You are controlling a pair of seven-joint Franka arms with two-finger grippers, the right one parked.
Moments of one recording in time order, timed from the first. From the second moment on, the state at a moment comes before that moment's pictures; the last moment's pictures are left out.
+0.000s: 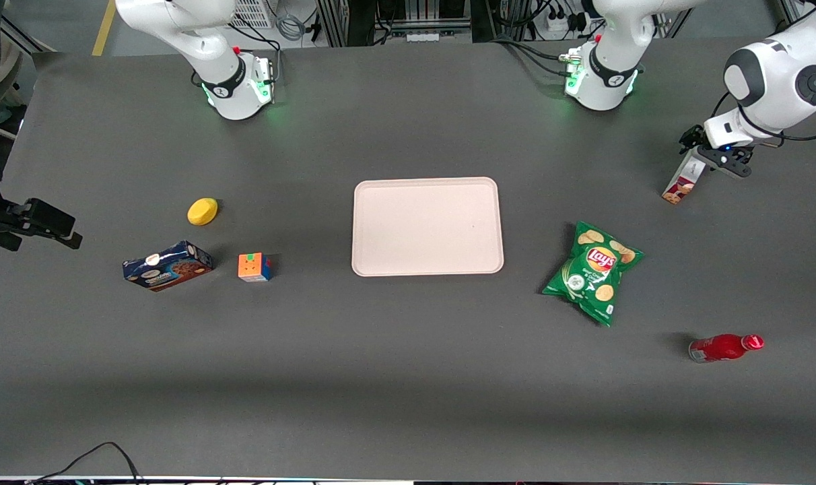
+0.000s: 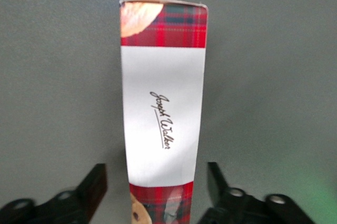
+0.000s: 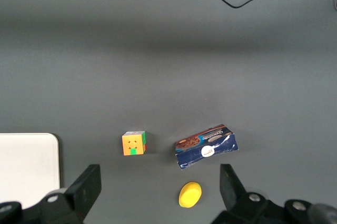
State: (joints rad) arm 0.11 -0.10 0.53 -2.84 0.31 2.62 0.93
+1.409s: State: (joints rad) arm -0.01 -0.23 0.23 -2.55 0.09 2.20 0.67
